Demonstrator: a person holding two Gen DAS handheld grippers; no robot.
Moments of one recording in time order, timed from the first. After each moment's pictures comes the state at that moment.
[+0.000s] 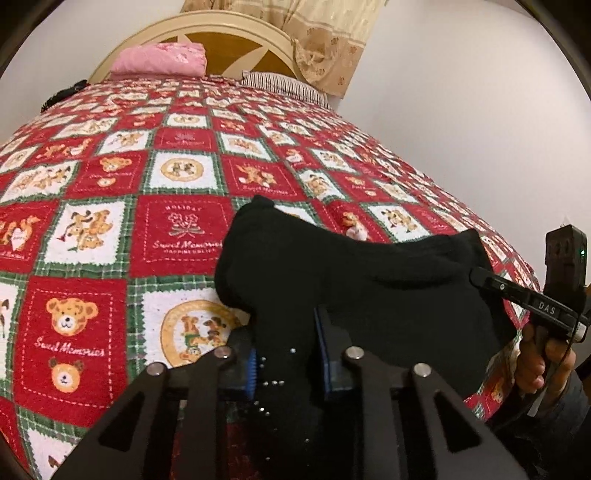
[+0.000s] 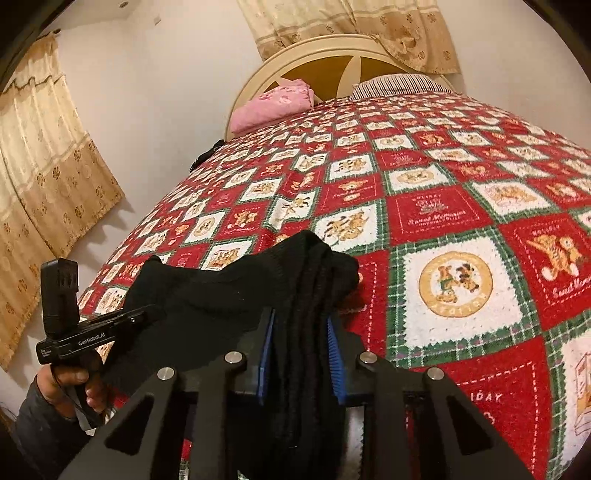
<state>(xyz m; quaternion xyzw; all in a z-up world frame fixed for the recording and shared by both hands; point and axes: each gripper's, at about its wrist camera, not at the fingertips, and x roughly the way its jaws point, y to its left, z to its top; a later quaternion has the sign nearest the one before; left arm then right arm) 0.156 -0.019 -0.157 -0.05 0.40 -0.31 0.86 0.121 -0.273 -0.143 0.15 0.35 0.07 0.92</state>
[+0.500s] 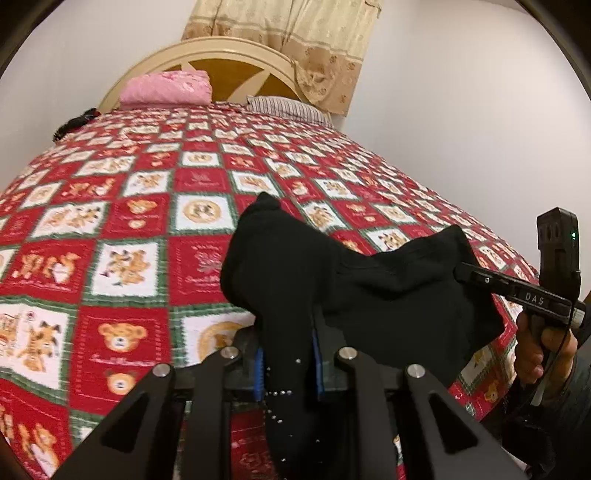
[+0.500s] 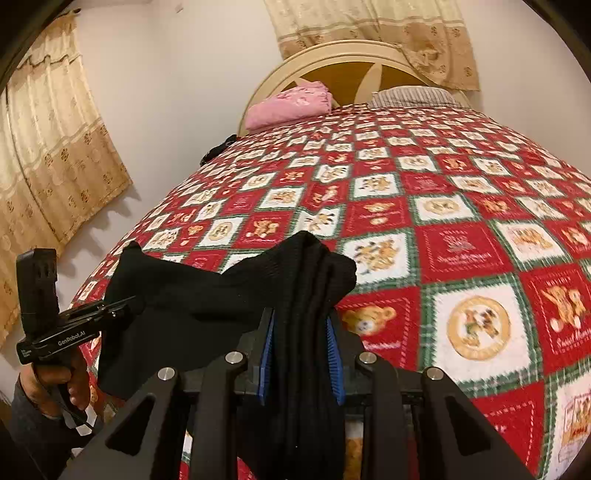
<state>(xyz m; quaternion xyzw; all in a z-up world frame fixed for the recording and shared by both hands) 0.140 0.002 -0.117 -0.03 0.36 -0.29 0.89 0.141 -0.244 -0.118 0.11 0.34 0.09 0.93</state>
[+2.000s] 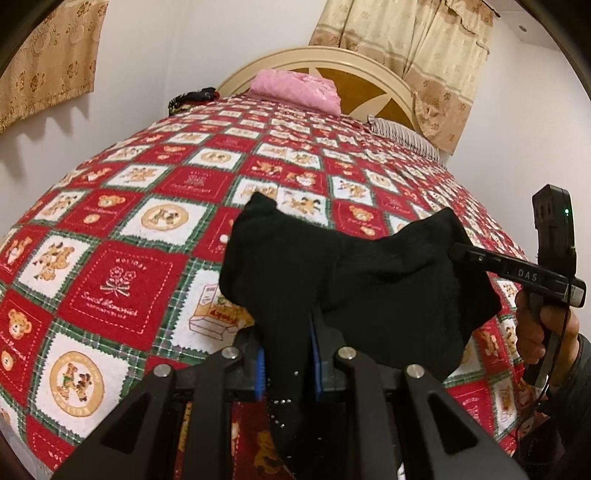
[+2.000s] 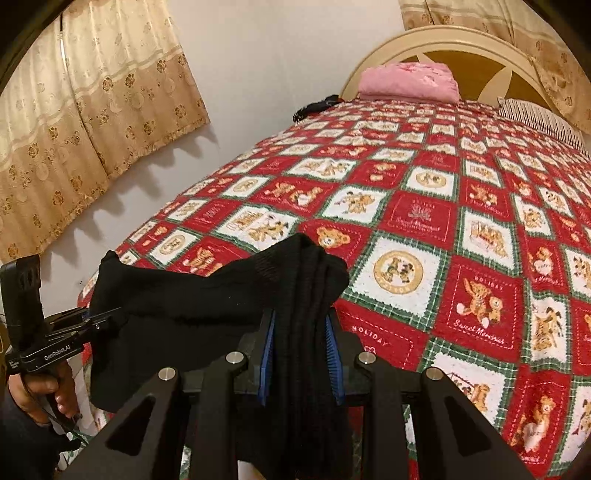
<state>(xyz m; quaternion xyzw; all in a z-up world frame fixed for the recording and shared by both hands) 0.173 0.189 -0.141 -0.09 0.38 -0.11 0.91 0.311 -0.031 -0.139 0.03 0.39 0.24 0.89</state>
